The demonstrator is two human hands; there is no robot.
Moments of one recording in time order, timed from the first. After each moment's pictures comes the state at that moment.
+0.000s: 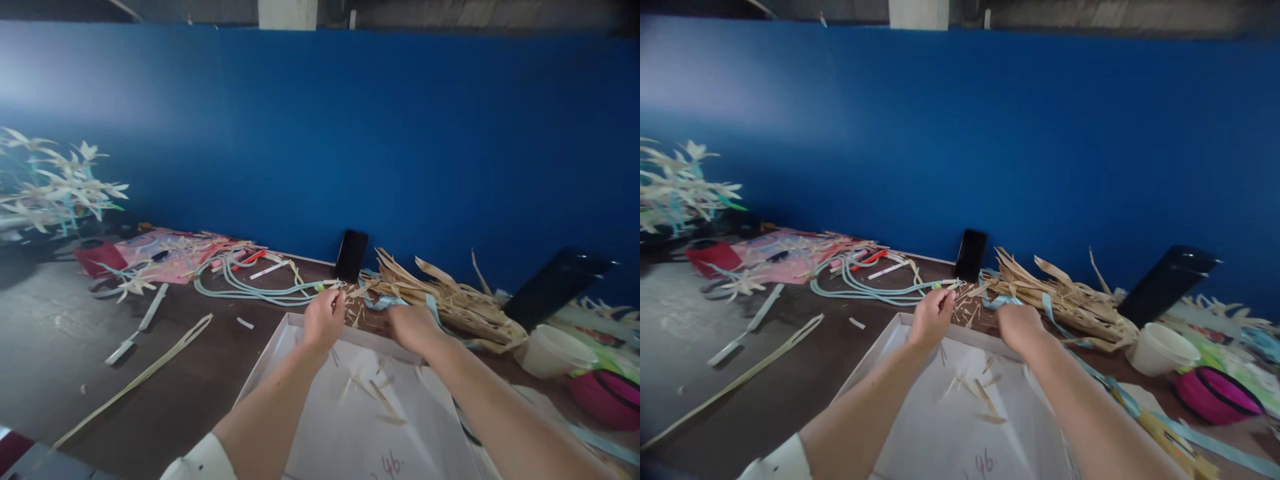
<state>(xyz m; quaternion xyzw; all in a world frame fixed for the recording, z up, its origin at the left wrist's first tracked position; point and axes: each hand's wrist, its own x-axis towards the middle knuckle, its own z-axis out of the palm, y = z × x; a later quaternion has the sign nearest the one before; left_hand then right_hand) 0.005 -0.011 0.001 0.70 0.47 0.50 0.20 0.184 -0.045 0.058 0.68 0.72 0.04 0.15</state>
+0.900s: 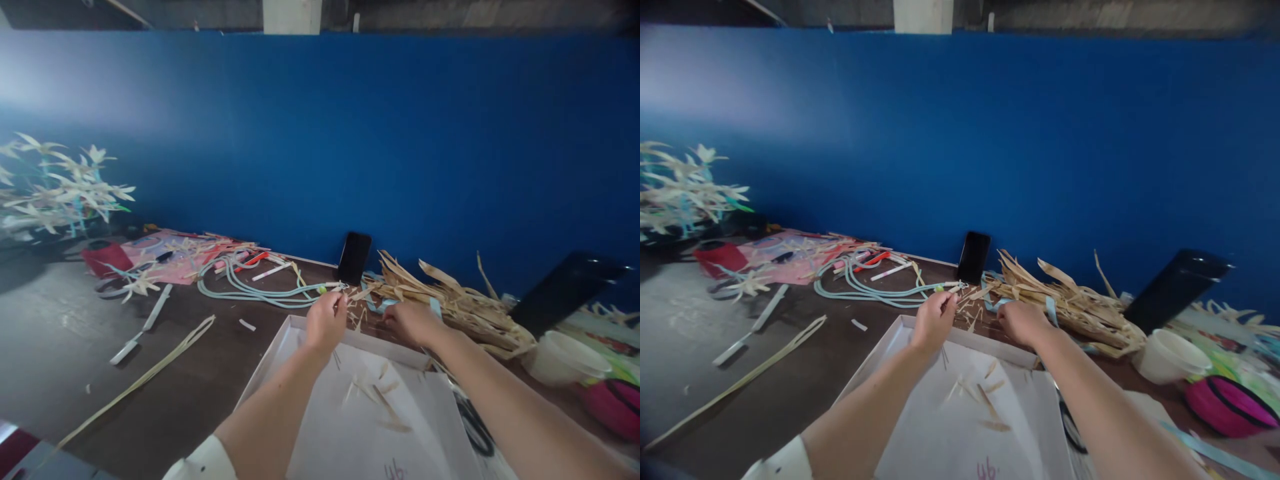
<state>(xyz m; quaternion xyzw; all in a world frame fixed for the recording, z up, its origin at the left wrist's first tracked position) 0.006 -0.010 0.002 0.70 0.49 0.48 0.20 0.208 -0.024 0.047 0.67 0.74 0.00 0.09</state>
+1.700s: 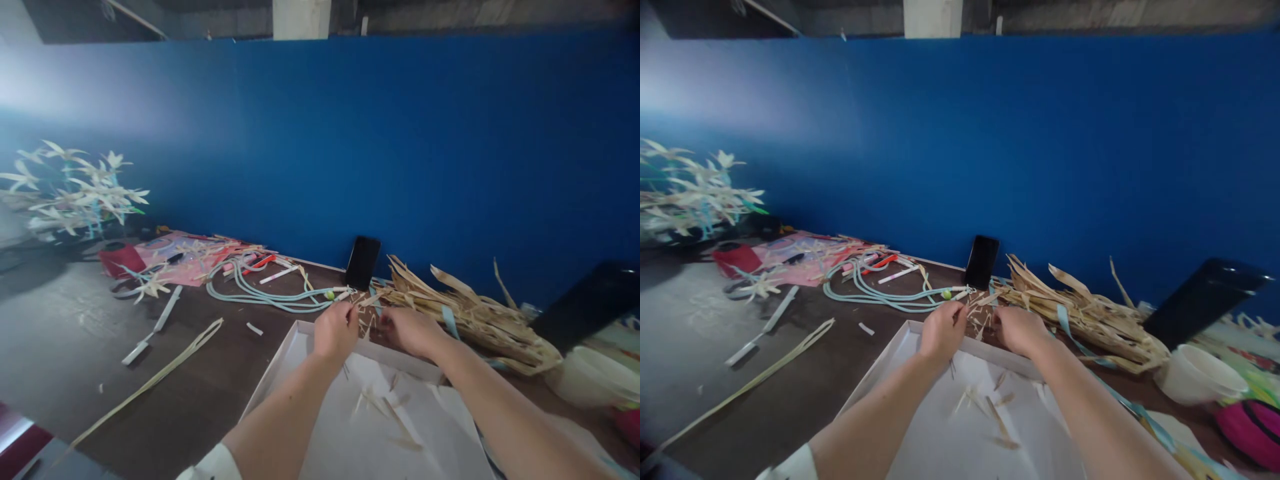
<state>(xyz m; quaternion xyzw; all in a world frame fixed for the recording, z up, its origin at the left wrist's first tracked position) 0.008 -0.011 -0.002 0.73 0.53 0.41 0.13 0.179 -0.020 0.049 0.69 0.72 -0.05 0.03</state>
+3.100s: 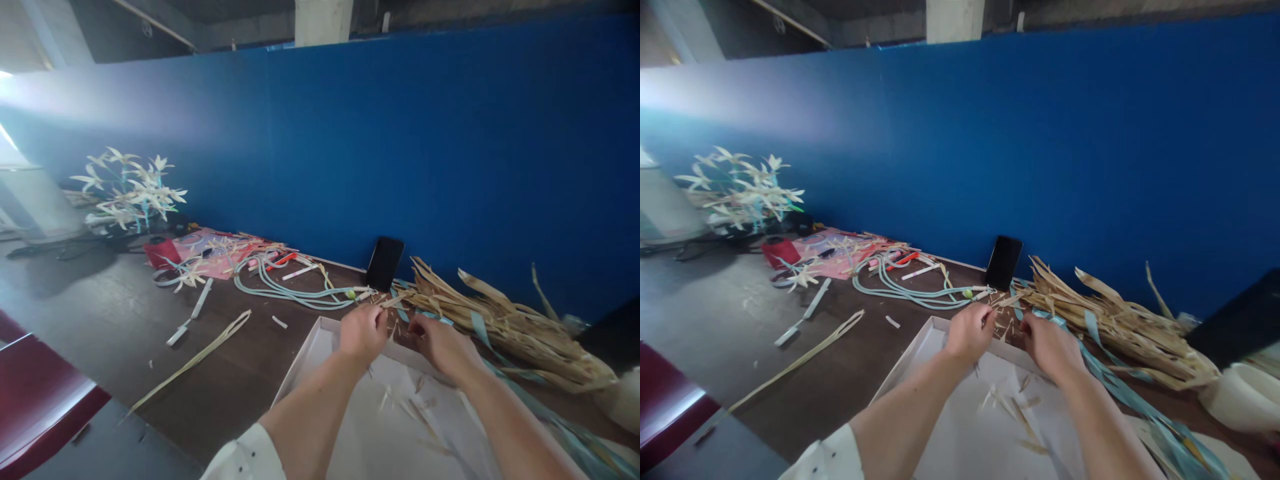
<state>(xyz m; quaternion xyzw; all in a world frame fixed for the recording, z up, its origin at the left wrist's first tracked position) 0.007 -0.016 0.000 0.76 0.50 0.39 0.13 0.177 -0.041 0.031 0.74 0.68 -0.02 -0.04</state>
